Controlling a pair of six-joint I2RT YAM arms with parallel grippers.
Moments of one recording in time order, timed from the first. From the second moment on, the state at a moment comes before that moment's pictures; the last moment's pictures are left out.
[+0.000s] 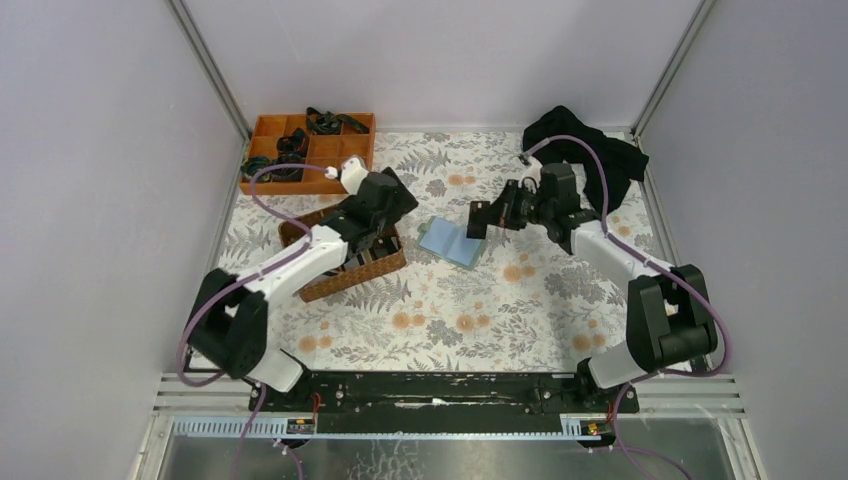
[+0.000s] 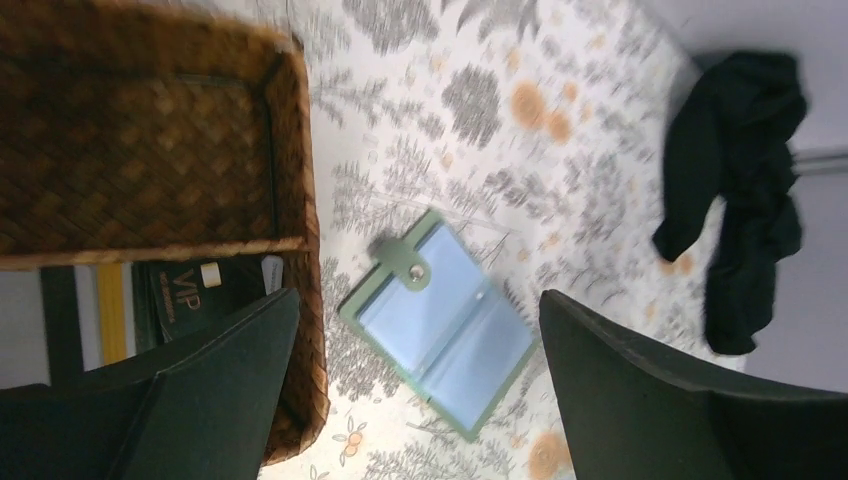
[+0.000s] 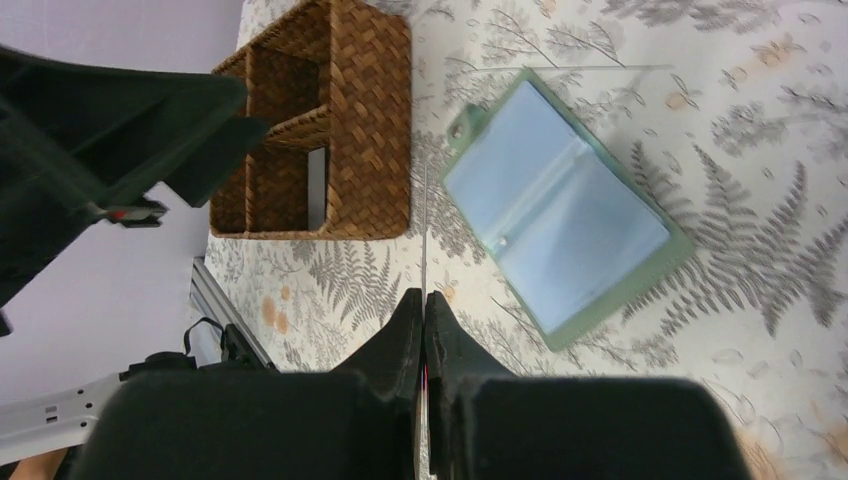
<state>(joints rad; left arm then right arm) -0.55 1.55 1.04 -0.18 -0.35 -1.00 0.26 1.49 0.89 0.03 -0.60 0.57</state>
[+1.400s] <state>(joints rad) -0.23 1.13 0.63 -0.16 -0.50 -0.95 0.79 2.32 2.18 -0.88 -0.17 0.27</state>
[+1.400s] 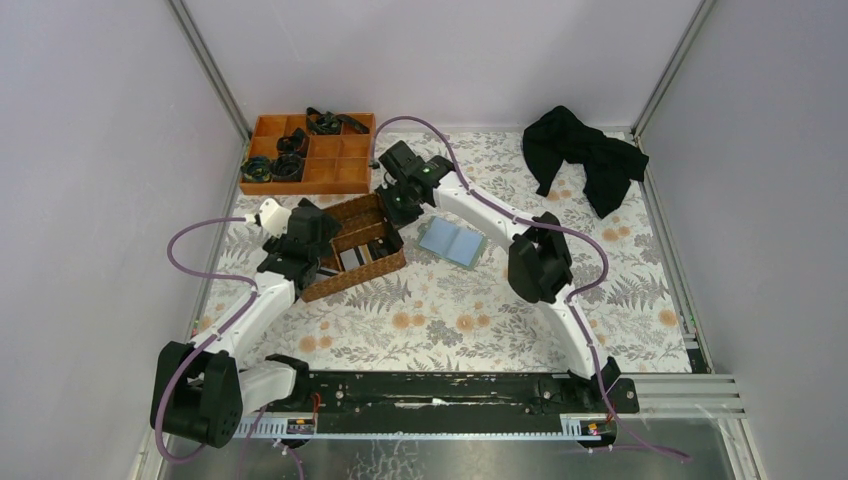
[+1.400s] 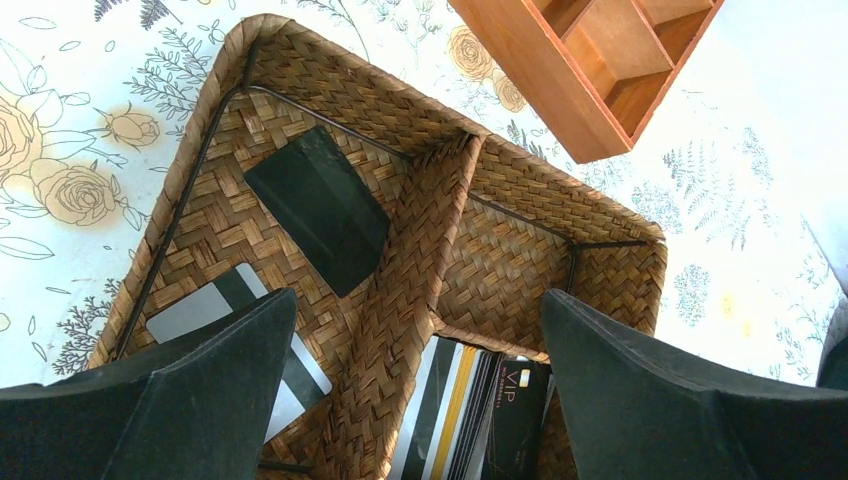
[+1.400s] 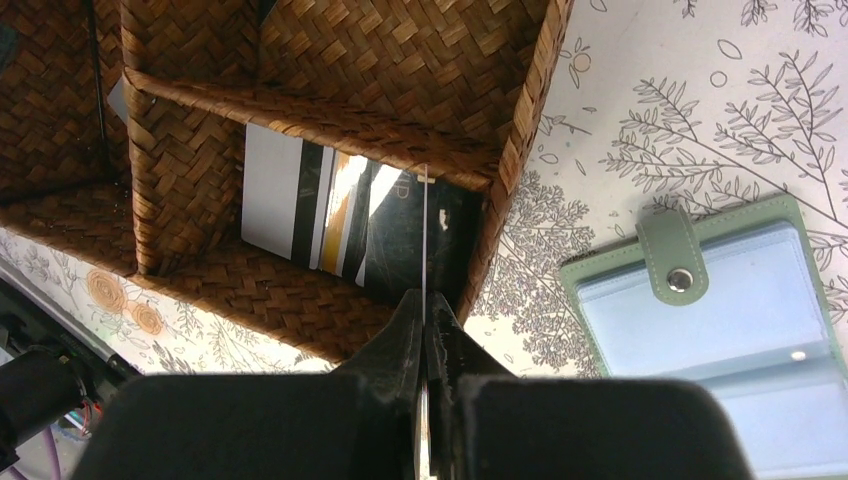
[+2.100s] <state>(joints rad) -0.22 1.16 0.63 -0.15 -0.46 -0.93 0.81 2.36 2.25 -0.92 -0.17 0.25</state>
